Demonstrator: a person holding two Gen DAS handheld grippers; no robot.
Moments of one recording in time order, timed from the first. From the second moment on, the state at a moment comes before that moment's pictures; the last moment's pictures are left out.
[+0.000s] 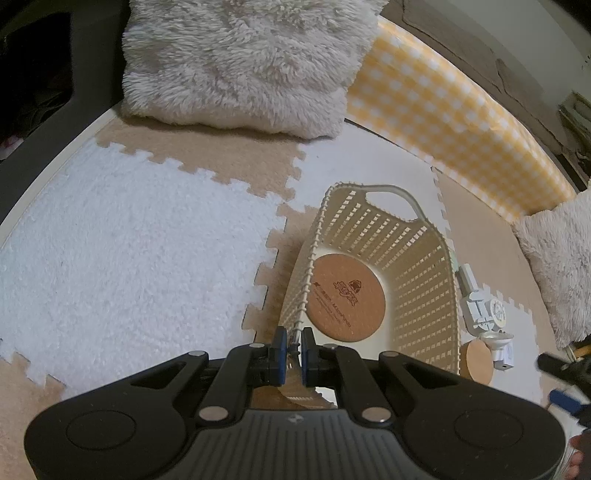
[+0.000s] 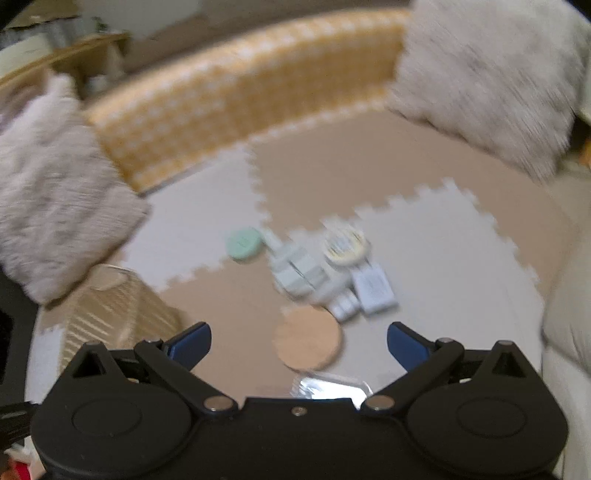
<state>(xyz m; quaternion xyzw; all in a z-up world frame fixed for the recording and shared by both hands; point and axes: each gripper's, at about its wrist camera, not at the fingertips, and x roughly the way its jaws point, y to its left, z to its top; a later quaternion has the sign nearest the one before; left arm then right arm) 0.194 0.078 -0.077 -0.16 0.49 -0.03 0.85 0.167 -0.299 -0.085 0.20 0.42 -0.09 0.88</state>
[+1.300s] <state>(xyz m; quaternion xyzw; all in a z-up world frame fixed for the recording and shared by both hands) 0.192 0.077 -0.077 -0.16 0.49 -0.03 0.85 0.174 -0.261 -0.140 0.21 0.50 -0.13 0.83</state>
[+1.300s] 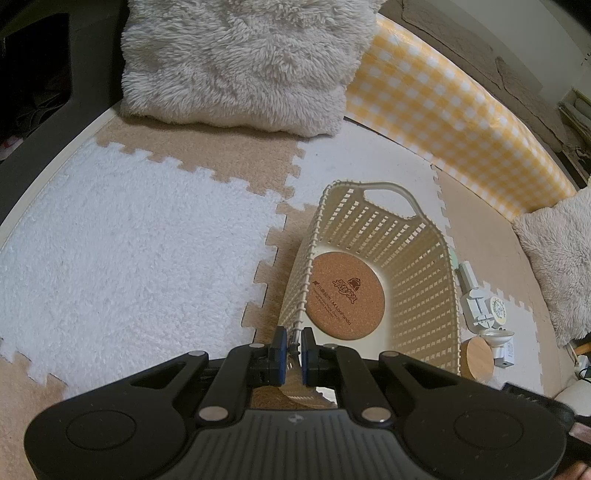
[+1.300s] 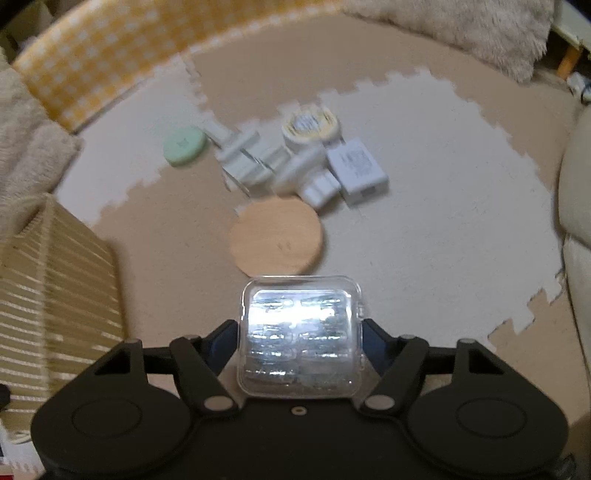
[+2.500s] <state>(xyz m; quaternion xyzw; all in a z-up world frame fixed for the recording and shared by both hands) 0.192 0.078 -0.079 -0.17 0.50 -0.03 0.85 0.283 -0.093 -0.092 0.12 0.47 0.06 0.87</state>
